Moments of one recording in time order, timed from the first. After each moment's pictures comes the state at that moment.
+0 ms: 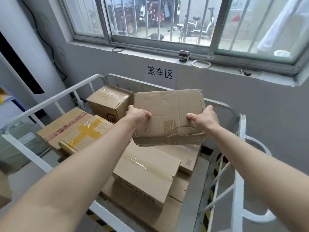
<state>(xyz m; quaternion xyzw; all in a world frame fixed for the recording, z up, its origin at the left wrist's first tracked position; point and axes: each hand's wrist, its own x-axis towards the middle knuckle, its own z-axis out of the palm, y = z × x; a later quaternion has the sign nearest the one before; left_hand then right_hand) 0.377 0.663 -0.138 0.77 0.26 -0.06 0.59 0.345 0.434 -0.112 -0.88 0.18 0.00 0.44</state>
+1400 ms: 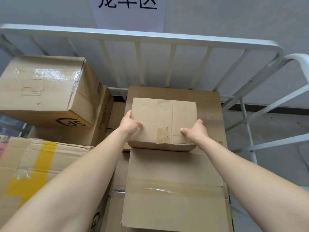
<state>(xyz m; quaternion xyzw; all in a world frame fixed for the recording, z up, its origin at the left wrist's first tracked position) 0.639 0.755 -0.417 0.79 0.14 -0.32 0.50 0.545 0.550 -0.413 -0.79 0.45 0.18 0.38</state>
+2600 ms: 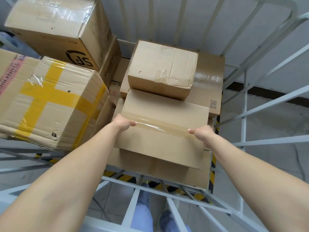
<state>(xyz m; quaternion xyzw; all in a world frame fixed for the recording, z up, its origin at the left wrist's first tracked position) 0.429 0.828 -0.464 0.79 0.27 -0.39 0.39 0.346 0.543 -0.467 -0.73 0.49 0.27 0.39</state>
